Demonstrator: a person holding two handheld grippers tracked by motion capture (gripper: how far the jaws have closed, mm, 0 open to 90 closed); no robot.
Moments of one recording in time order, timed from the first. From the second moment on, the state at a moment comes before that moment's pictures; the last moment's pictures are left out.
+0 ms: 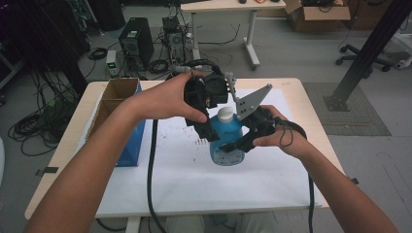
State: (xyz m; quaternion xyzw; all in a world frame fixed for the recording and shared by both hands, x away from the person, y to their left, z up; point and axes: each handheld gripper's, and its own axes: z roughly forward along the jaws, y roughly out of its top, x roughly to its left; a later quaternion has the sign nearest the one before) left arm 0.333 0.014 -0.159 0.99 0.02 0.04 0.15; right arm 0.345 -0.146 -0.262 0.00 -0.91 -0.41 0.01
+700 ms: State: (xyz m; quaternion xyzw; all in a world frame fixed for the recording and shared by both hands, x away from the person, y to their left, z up) left arm 0.335 0.004 -0.167 0.99 0.01 0.04 0.15; right arm 0.344 -0.134 -0.257 0.00 -0.92 -0.40 0.01
